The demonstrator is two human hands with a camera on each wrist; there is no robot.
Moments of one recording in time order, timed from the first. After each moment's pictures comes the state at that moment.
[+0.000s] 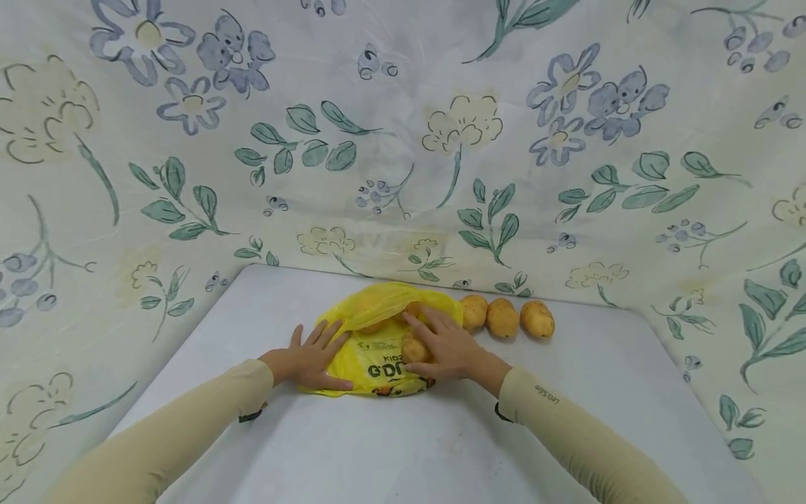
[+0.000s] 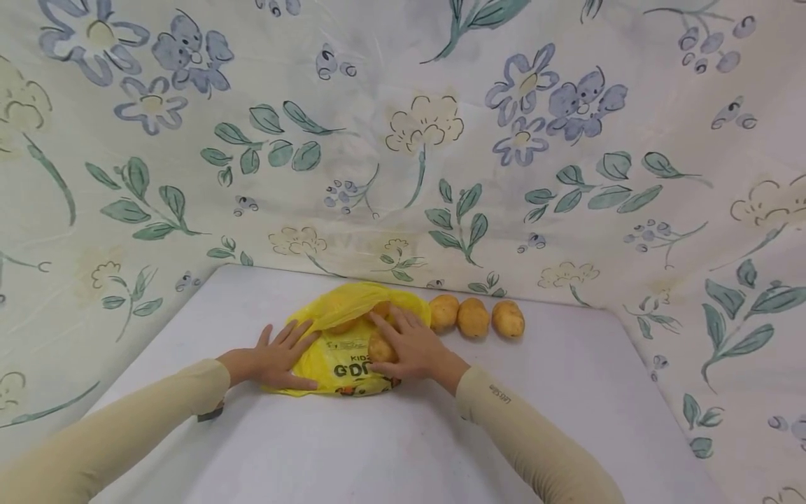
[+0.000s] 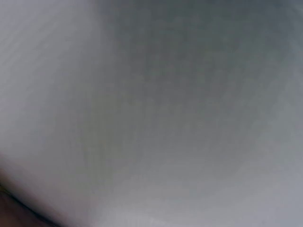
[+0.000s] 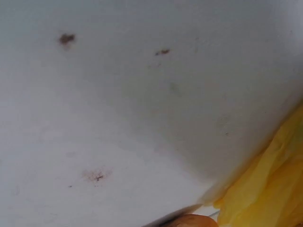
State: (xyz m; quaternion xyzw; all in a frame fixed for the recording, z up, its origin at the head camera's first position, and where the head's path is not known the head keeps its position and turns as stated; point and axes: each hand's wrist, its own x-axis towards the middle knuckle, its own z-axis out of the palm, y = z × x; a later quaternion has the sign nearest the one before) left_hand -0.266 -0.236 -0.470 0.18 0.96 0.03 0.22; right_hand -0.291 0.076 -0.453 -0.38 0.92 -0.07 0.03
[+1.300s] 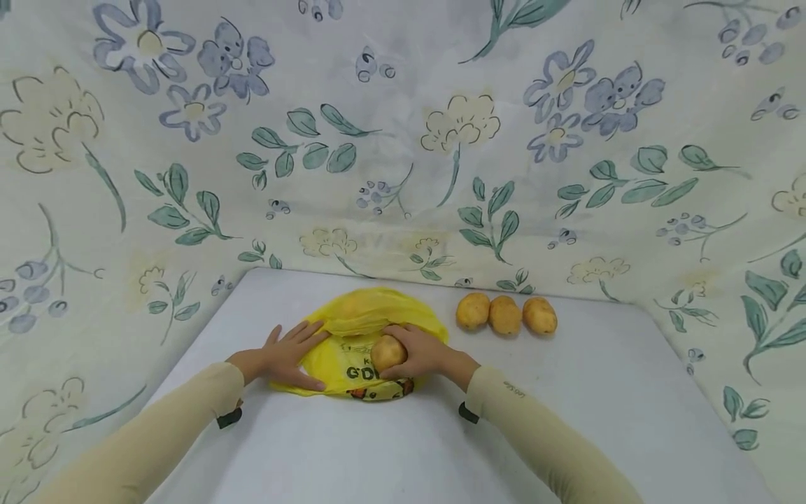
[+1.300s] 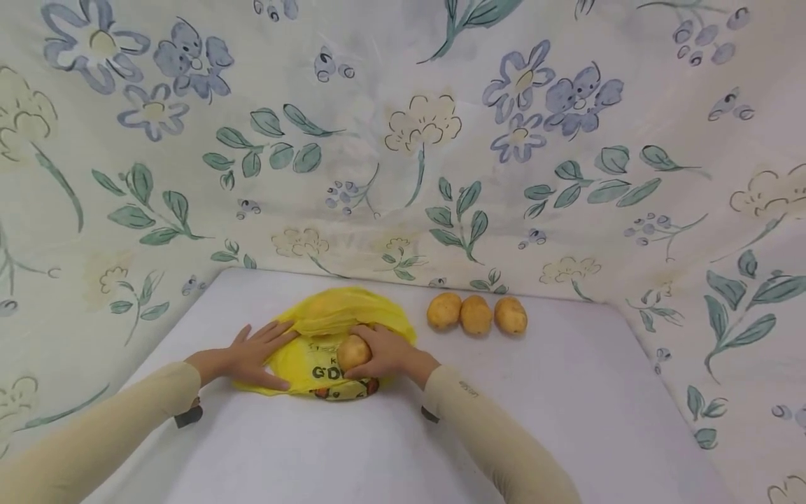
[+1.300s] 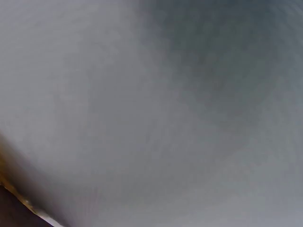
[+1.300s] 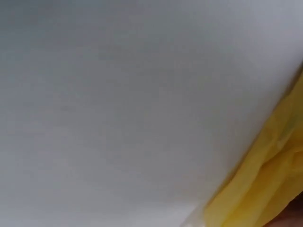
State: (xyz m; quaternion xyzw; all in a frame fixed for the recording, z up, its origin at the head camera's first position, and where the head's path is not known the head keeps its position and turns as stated) left_hand -0.260 -0.286 -0.462 0.19 0.96 0.09 0.19; right_hand -0.291 0.022 -0.460 -0.33 0.91 -0.22 0.15
